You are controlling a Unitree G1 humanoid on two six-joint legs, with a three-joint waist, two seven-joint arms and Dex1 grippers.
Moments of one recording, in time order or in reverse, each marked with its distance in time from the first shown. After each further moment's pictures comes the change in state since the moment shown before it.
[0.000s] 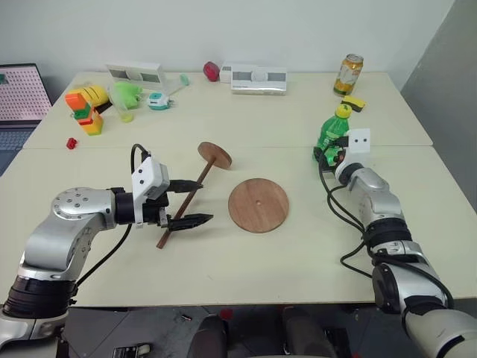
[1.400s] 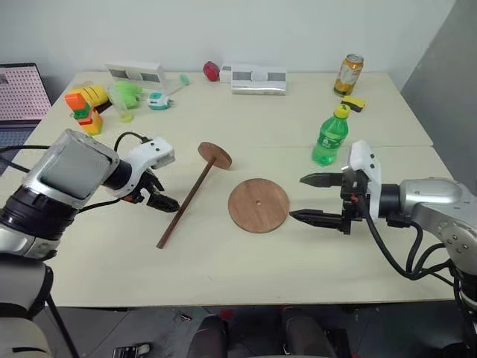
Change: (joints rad) left arm -0.644 0.188 -0.638 0.278 0.351 0.769 -0.093; right arm 0.307 -0.487 0.124 -1.203 0.539 0.789 0.594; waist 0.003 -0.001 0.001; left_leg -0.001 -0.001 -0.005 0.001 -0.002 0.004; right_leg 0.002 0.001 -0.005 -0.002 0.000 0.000
